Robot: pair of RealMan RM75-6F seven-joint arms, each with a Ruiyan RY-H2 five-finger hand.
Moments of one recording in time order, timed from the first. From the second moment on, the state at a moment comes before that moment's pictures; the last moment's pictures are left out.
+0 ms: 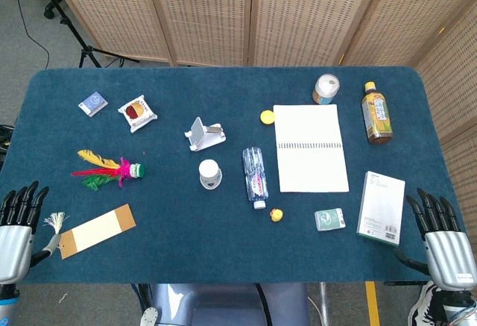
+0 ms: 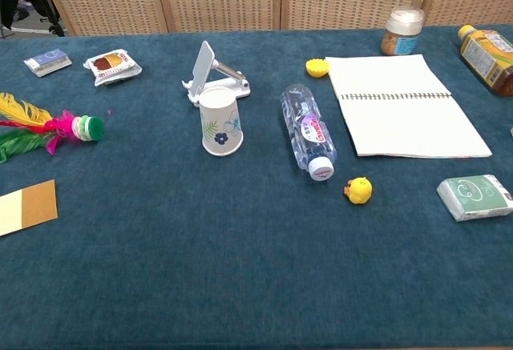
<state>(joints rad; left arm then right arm) 0.02 -1.22 -0.02 -1.68 1.64 1.65 0.21 -0.01 -1.09 0.02 -1.70 -1.63 1.59 -0.10</state>
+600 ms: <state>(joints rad) 0.01 -1.23 -0.01 -1.68 1.64 1.64 0.22 -0.02 -1.09 0.02 -1.69 -1.63 1.60 -0.11</state>
